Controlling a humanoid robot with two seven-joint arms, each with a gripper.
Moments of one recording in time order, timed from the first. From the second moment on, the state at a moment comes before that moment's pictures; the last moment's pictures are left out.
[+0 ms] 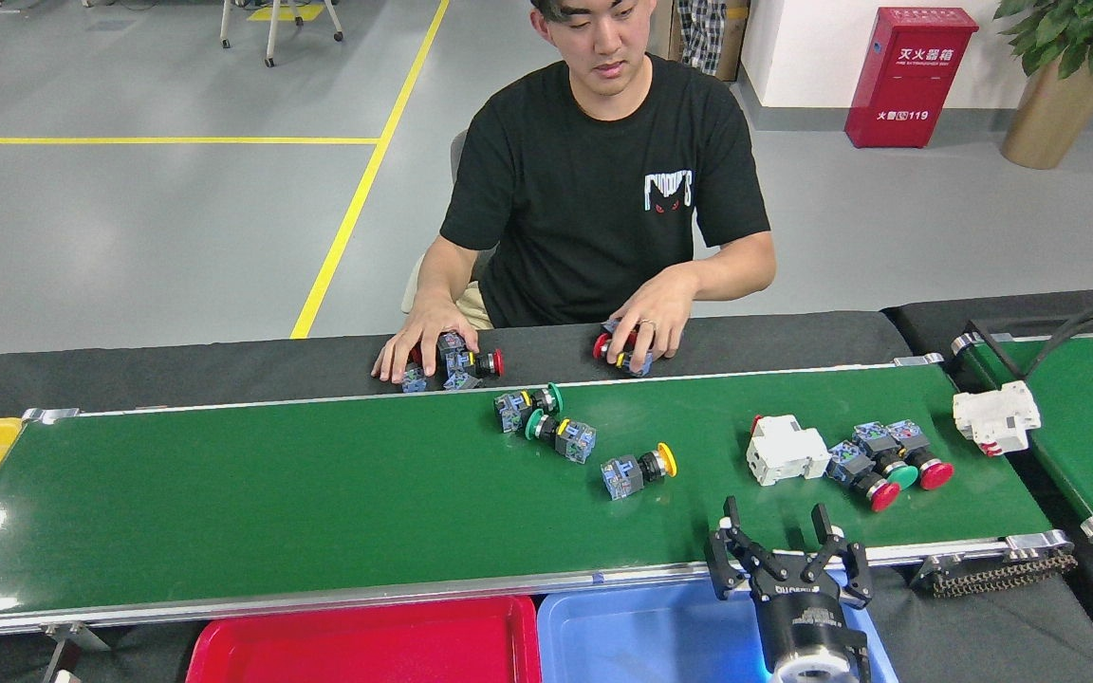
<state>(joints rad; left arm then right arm) 0.35 0.09 0.63 -1.66 -1.31 -0.53 0.05 -0.12 0.00 0.23 -1.37 1.30 0.29 -0.05</state>
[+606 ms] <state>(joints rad) 0.17 0.09 0.17 -1.76 -1.40 -0.69 -0.04 -0.28 0.04 0.23 -1.18 1.30 0.29 0.01</state>
